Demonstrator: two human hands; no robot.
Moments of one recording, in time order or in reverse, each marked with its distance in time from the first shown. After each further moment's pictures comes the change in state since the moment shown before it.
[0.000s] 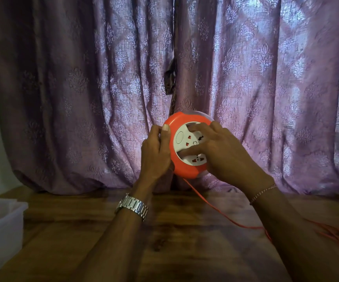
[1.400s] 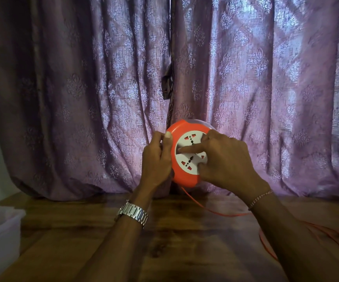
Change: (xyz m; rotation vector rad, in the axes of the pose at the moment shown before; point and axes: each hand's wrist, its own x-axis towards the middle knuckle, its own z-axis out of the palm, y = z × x) left_hand -0.006 0.005 0.003 0.029 -0.046 0.053; right_hand -0.007 -0.002 0.002 0.014 0.102 0.205
